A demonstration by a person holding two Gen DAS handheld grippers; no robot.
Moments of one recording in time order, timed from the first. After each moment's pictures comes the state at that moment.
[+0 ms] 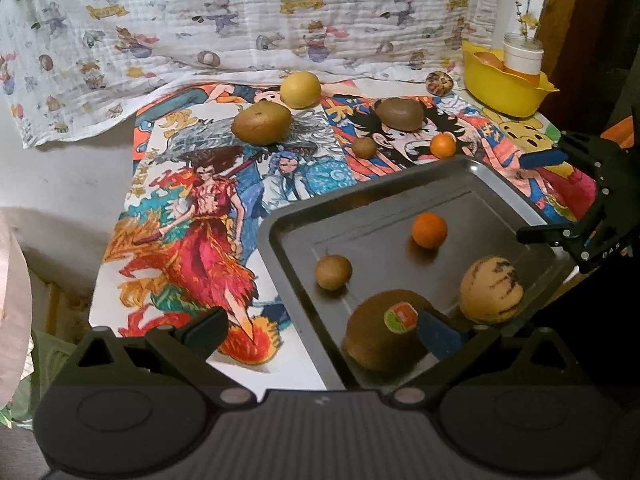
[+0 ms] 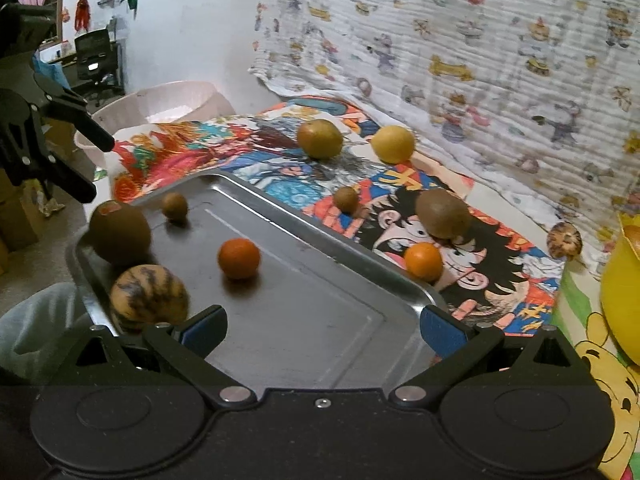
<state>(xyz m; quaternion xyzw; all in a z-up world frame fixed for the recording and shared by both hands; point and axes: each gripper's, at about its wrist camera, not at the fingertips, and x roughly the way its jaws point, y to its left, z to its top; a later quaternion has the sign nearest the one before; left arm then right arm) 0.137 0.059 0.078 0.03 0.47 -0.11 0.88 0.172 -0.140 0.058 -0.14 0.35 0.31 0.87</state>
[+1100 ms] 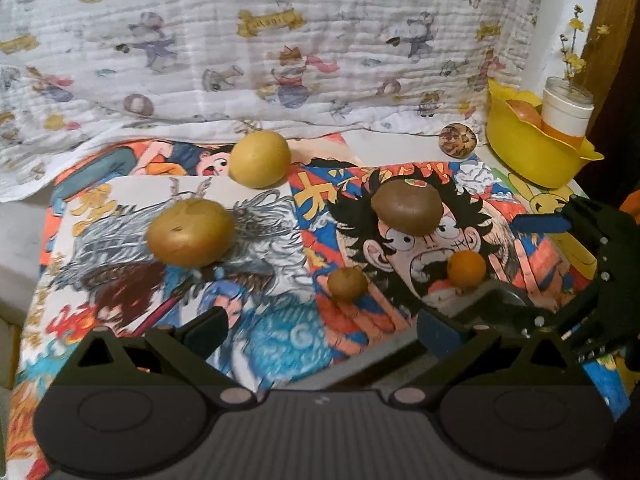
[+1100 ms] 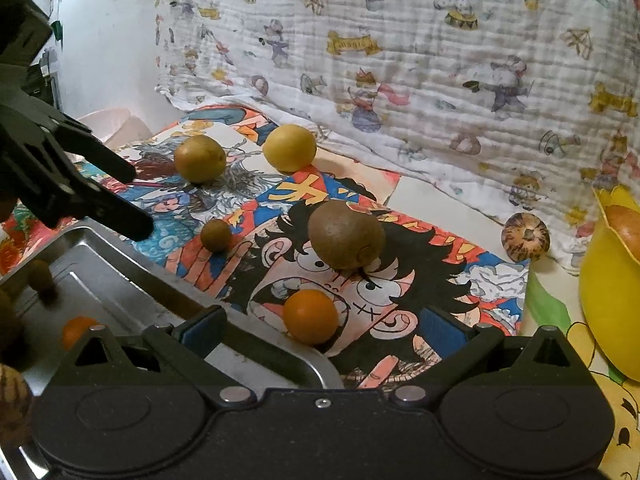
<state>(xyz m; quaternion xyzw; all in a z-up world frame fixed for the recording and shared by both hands) 0.305 -0.003 0.048 0.00 0.45 -0.12 0.88 0.279 -0.155 0.027 -0.09 0.36 0.21 0.90</state>
